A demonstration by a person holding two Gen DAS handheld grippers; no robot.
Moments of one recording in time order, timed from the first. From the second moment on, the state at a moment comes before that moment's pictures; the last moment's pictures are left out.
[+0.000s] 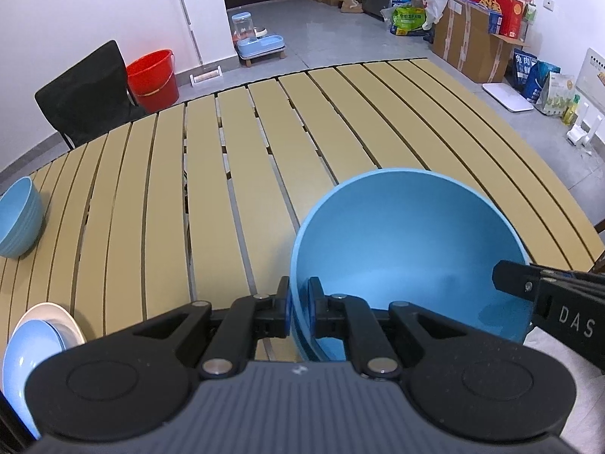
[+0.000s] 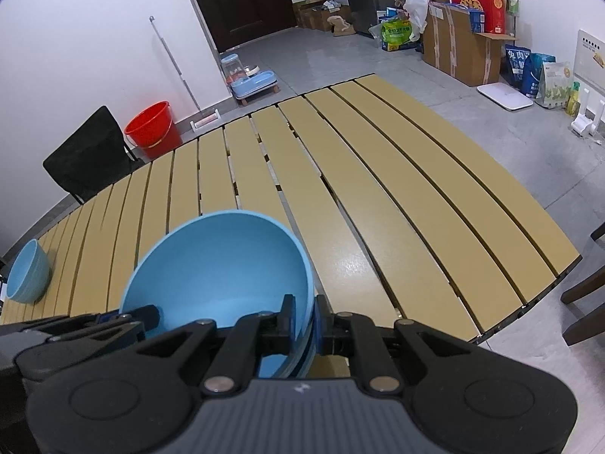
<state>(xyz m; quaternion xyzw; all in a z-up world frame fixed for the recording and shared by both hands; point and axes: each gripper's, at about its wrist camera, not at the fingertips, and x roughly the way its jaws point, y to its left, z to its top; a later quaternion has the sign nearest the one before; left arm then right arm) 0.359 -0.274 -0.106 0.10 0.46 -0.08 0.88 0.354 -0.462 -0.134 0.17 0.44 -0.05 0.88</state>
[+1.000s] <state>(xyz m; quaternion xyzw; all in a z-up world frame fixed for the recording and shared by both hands) 0.352 -0.257 -0.107 0.06 0.44 -0.10 0.89 0.344 -0.451 -0.135 0.15 0.42 -0.04 0.89</state>
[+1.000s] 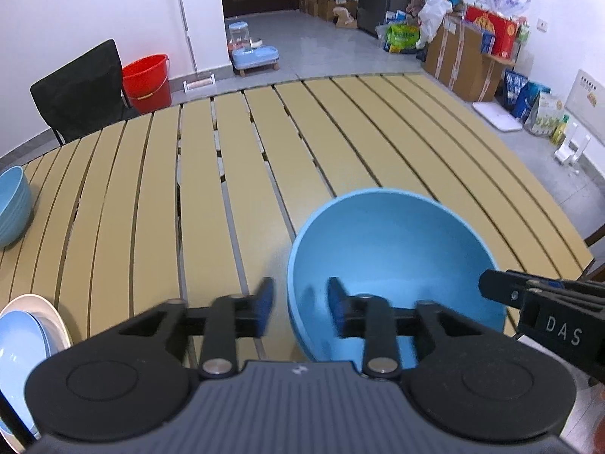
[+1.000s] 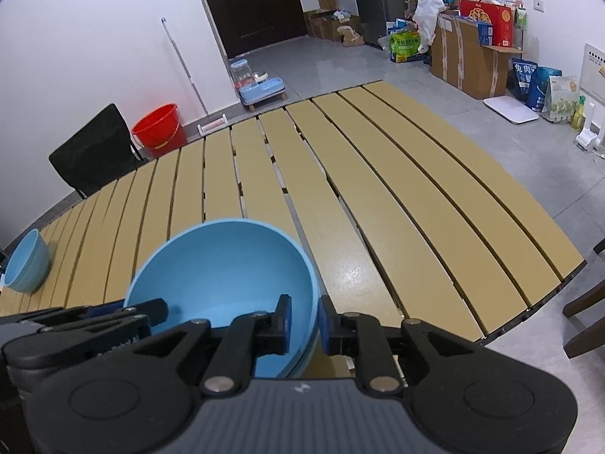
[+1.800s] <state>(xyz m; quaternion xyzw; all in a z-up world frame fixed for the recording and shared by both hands) 0.257 -0.156 -0.069 0.00 0.34 -0.04 0.94 0.243 -0.411 -0.093 0.11 0.30 0.02 0.95</state>
